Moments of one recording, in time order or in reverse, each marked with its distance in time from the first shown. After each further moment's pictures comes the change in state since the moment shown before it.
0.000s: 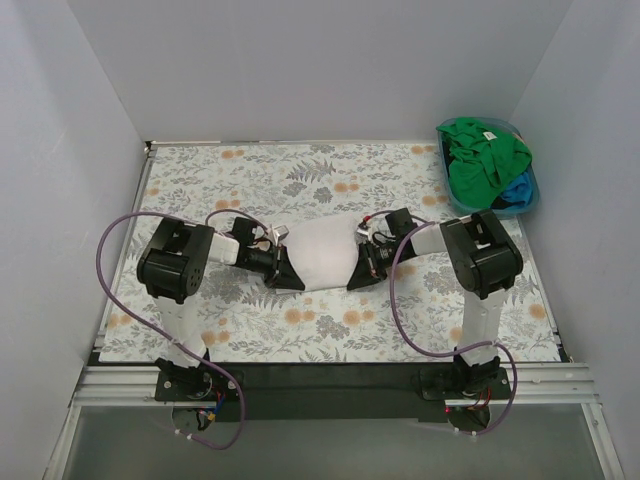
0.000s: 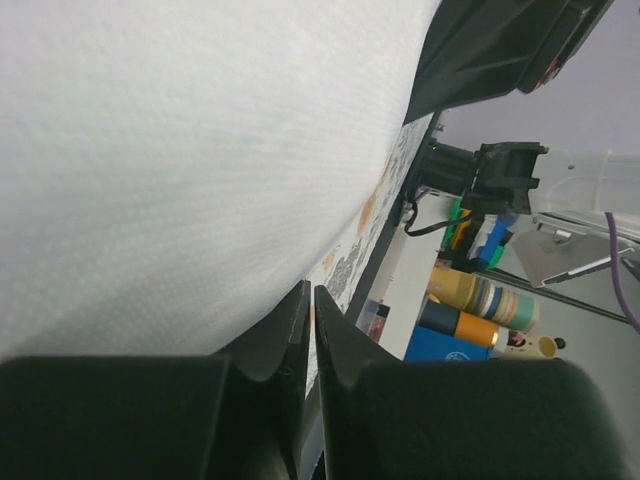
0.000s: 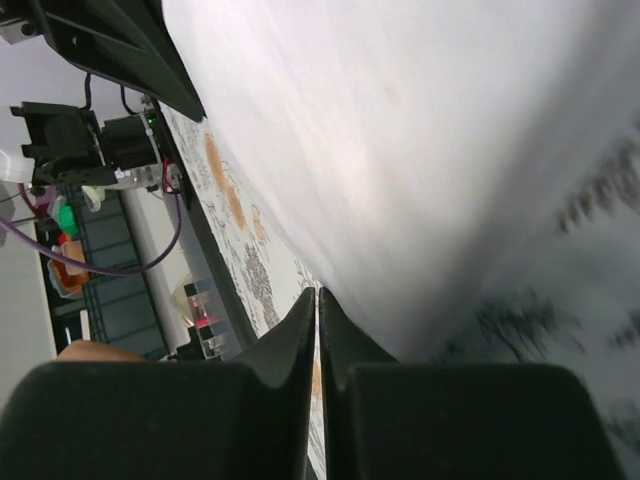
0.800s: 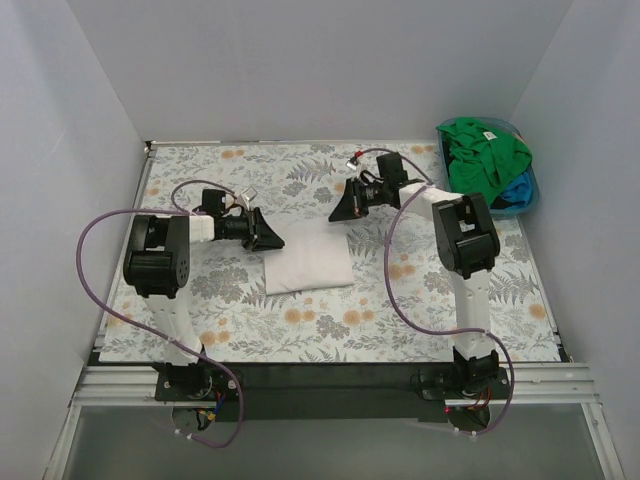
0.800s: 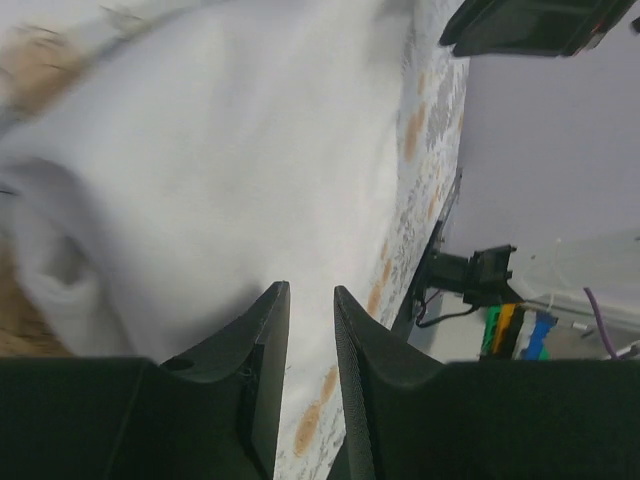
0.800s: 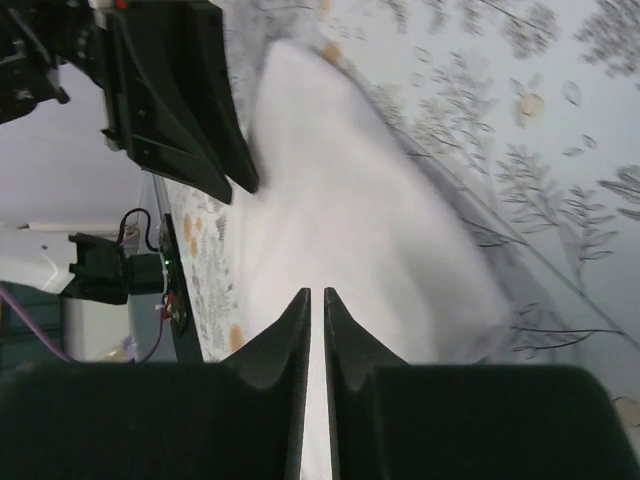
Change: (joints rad) left arm 0.205 -0.051 0.187 -0.068 -0.023 0.077; right arm -0.046 0.152 0.580 0.027 0.024 0.057
